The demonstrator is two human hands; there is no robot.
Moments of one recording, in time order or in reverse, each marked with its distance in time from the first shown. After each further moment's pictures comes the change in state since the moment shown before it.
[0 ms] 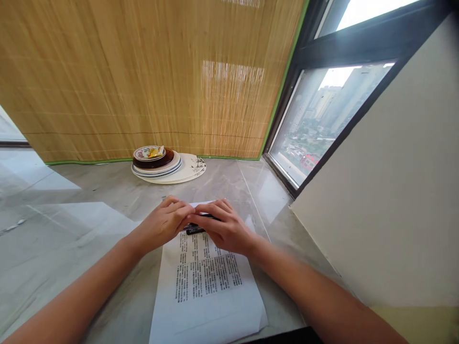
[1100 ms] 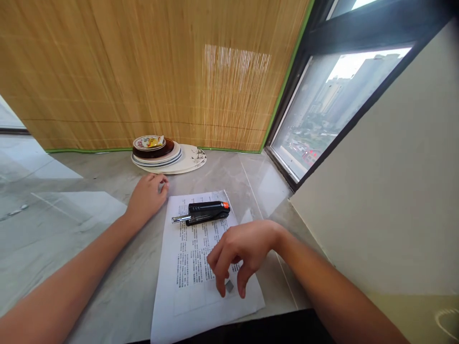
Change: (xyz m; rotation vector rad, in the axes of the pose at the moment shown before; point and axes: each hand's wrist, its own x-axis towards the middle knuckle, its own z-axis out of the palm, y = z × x) left_hand -0.009 -0.048 -0.005 0.391 -0.151 -0.739; right_hand 0.008 0.003 -0.058 0.971 -1.053 -0.203
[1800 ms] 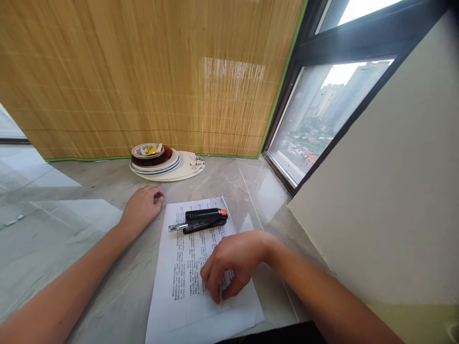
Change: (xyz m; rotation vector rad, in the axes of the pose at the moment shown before) left_hand 0.000 -0.010 0.003 0.129 -0.123 -0.064; right_hand 0.011 0.012 0.009 -0.125 -0.096 0.109
